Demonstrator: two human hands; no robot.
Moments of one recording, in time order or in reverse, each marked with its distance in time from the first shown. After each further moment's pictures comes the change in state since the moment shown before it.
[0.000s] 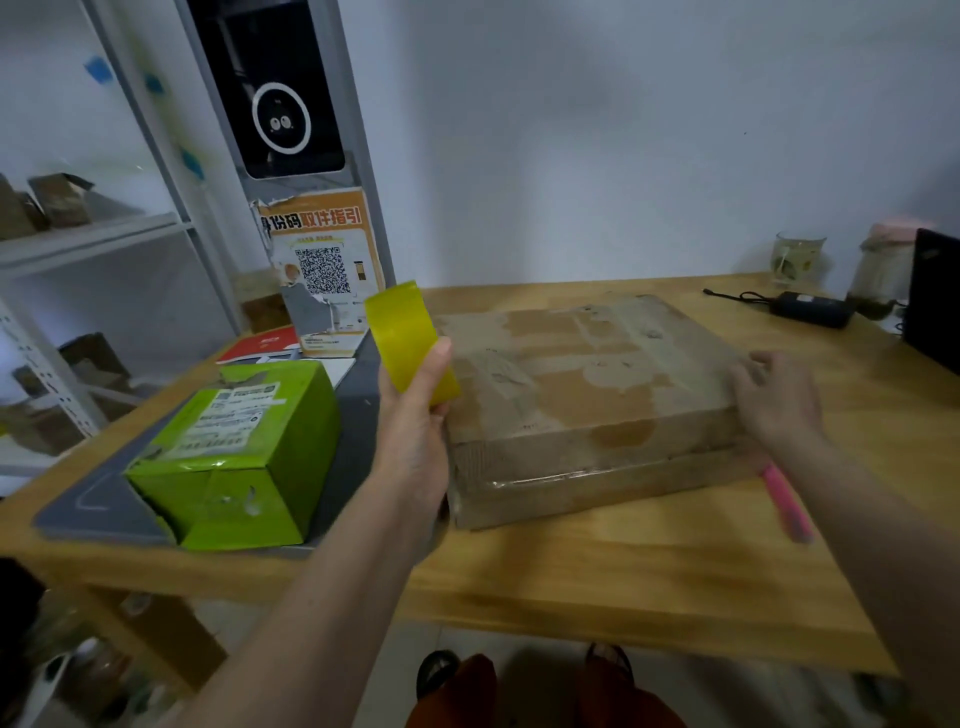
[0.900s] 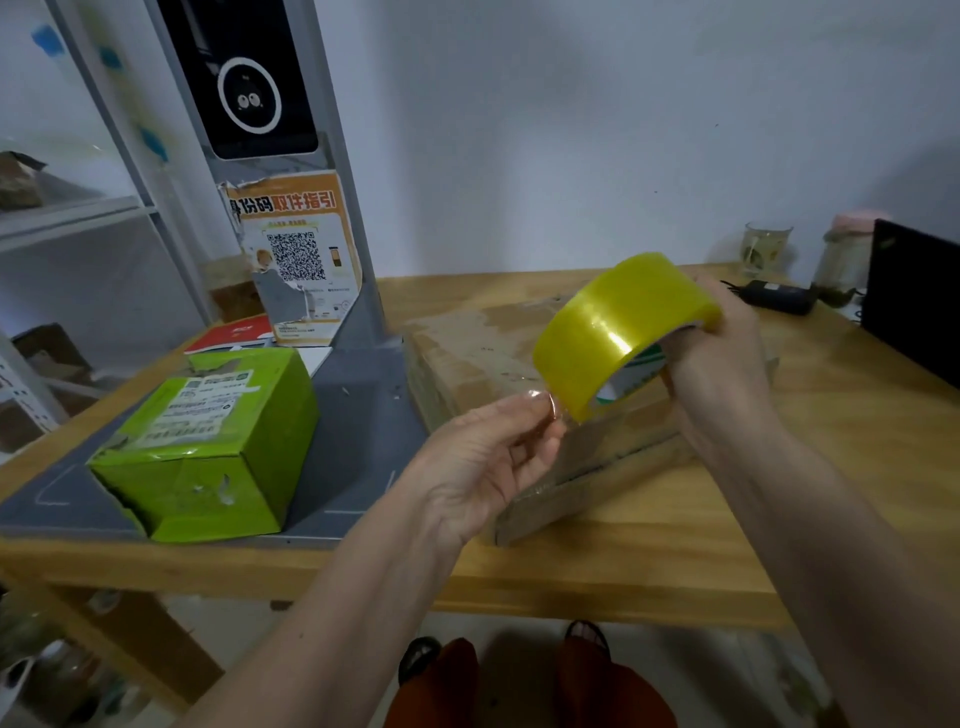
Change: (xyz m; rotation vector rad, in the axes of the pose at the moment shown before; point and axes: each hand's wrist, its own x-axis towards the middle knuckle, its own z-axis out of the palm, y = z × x) left_hand -0.041 -0.007 0.021 -0.087 -0.387 -0.618; right_hand -0.113 -0.101 -0.034 0.911 -0.174 -0.328
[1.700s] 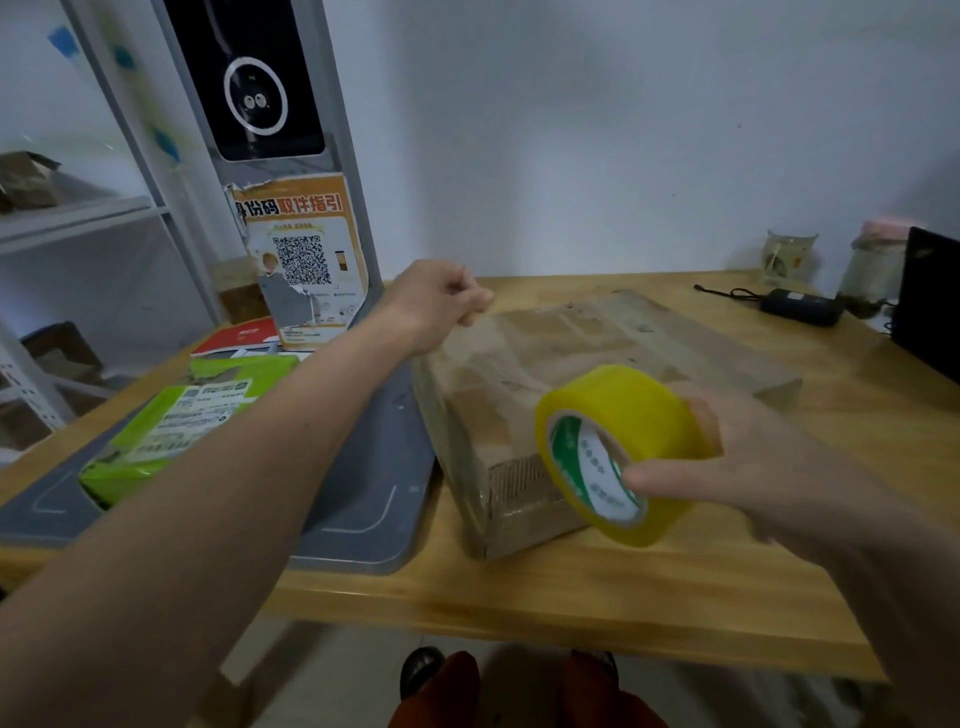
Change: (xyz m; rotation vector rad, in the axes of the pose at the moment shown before) left_hand 0.084 0.119 -0.015 1.300 0.355 0.460; right_hand -0.028 -0.033 -0.022 -0.345 -0.672 0.341
